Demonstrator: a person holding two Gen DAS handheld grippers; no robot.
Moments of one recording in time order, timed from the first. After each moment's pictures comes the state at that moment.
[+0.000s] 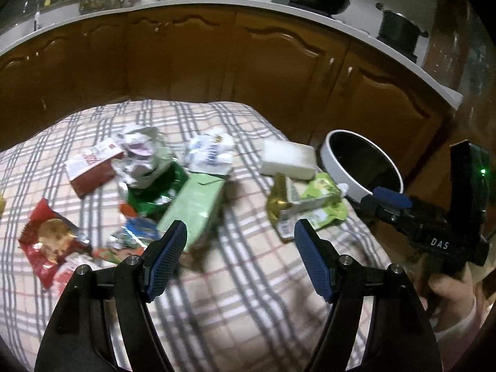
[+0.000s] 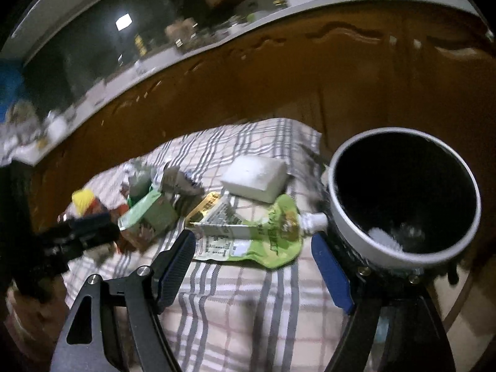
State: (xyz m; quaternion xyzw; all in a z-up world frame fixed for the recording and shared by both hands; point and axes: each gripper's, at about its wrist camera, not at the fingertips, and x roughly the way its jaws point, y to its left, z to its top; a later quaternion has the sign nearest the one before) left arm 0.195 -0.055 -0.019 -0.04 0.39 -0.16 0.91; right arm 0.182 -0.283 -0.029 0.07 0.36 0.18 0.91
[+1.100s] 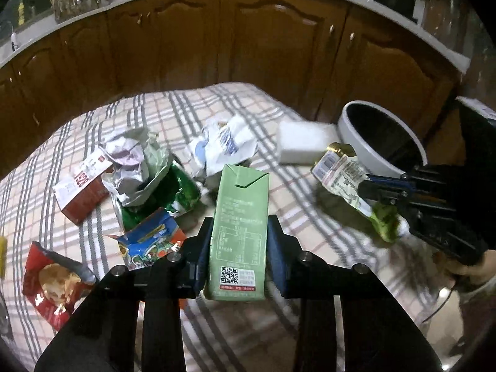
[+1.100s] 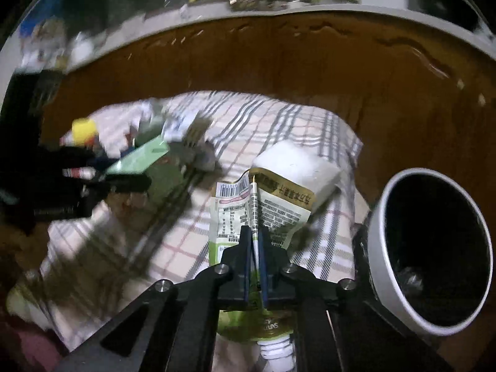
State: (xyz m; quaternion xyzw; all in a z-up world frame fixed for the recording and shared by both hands) left arm 0.231 -0.067 -0.034 0.03 0.42 -0.18 0.89; right arm 0.198 -0.238 -0.039 -0.05 0.39 0.23 0.89
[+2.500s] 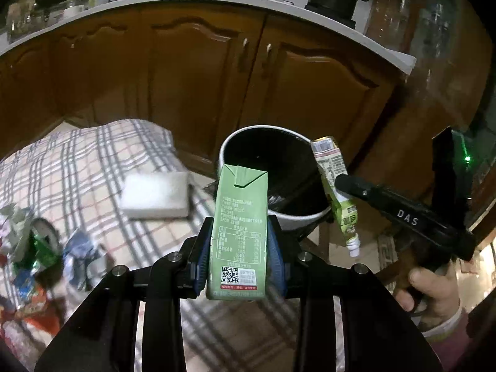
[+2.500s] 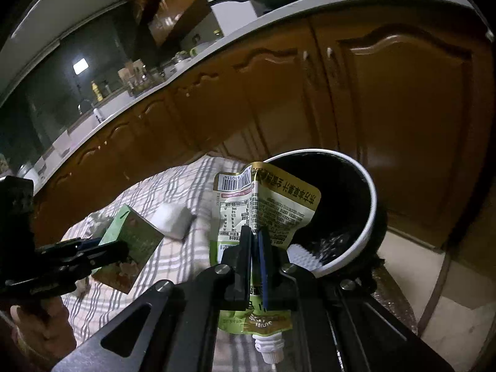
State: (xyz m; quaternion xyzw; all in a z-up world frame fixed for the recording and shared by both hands) left arm 0.228 -0.205 0.006 0.01 0.39 -0.30 0.87; right arm 0.166 -0.389 -0.017 0.15 0.32 0.06 0.93
